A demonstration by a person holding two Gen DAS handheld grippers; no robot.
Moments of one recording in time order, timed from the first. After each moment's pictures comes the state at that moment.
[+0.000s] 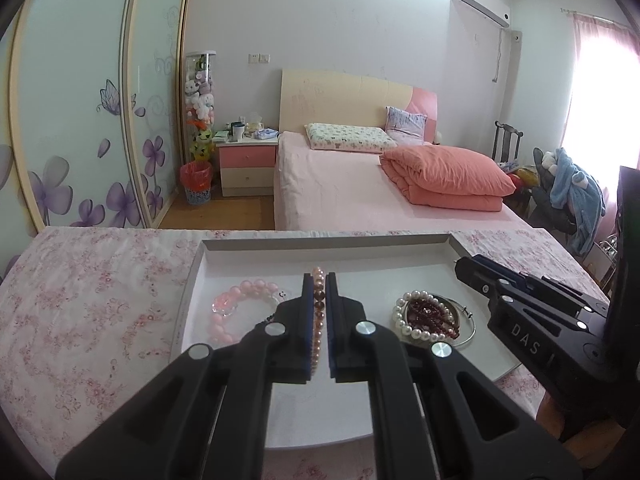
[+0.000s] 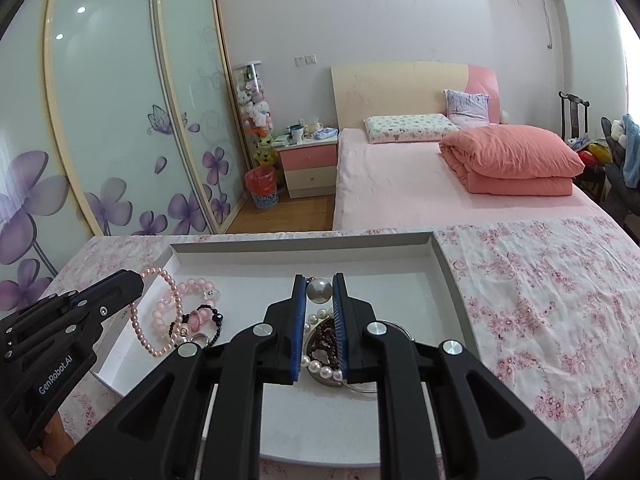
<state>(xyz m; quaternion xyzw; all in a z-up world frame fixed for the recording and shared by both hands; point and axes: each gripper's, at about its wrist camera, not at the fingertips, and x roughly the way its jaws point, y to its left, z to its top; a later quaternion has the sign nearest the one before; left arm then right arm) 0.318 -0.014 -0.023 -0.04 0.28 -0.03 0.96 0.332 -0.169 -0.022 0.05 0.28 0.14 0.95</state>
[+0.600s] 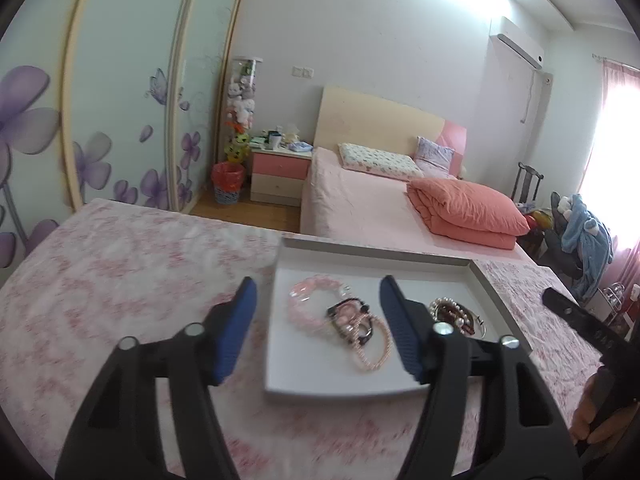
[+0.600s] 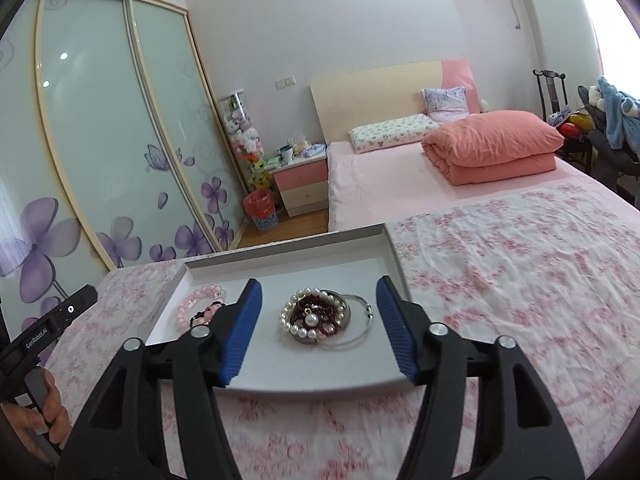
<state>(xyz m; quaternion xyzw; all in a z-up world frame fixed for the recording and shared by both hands) 0.240 0.057 0.006 -0.10 0.25 0.03 0.96 0.269 -0.227 0.000 0.12 0.25 0.13 0.95</state>
